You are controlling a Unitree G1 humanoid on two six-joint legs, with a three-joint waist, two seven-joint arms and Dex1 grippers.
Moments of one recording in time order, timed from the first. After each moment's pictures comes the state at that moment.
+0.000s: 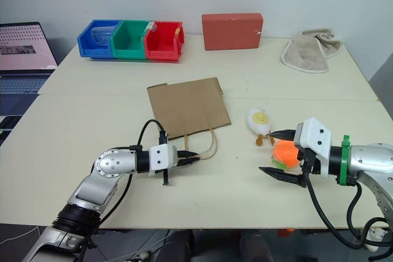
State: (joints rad) left arm -0.33 0.60 -0.21 0.09 -0.02 -0.22 -1.04; right arm -0.09 -0.97 -0.20 -0.59 0.57 0.58 0.98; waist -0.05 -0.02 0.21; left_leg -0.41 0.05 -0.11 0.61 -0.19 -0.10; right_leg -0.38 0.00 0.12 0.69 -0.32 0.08
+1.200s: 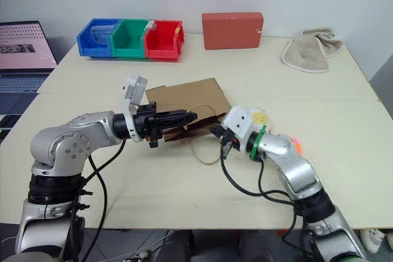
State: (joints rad) left arm -0.61 0.60 0.09 -0.15 -0.84 0.98 -0.90; right arm -0.51 -0.32 0.31 -0.13 0.17 0.40 0.61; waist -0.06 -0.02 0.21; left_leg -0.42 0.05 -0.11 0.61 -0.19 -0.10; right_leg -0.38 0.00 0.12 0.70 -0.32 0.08
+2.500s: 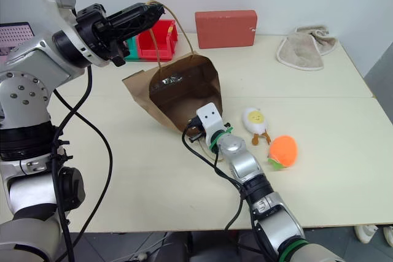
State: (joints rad) left arm -1.00 0.63 0.24 -0.01 -0.85 0.84 -0.82; right arm -0.68 0.09 0.23 0.45 -0.02 0.28 0.26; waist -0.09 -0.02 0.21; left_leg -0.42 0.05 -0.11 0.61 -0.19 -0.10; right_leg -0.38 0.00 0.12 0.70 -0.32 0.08
